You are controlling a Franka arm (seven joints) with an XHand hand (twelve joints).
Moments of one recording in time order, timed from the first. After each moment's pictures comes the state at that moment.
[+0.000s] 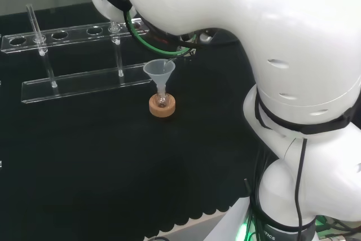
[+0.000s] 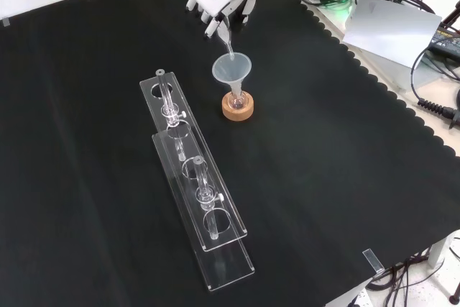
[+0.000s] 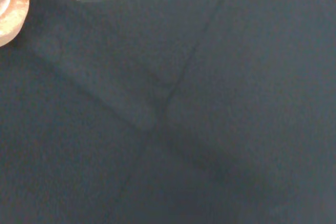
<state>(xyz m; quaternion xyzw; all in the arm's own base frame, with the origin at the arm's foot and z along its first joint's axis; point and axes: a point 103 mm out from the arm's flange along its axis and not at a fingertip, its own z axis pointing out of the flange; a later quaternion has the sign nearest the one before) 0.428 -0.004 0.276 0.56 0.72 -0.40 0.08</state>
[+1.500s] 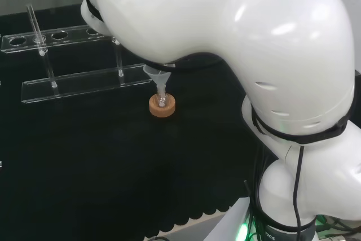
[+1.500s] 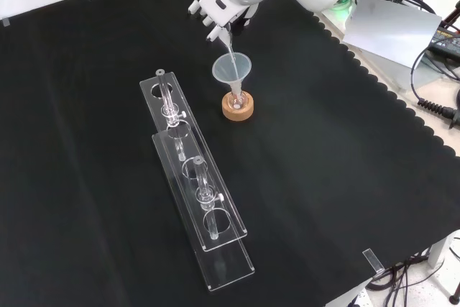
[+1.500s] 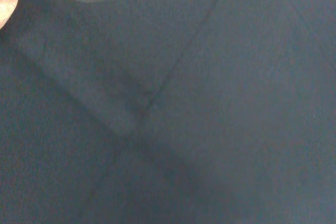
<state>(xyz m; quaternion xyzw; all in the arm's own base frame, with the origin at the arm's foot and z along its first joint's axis) 0.430 0.011 0.280 0.53 0.72 -0.43 0.13</state>
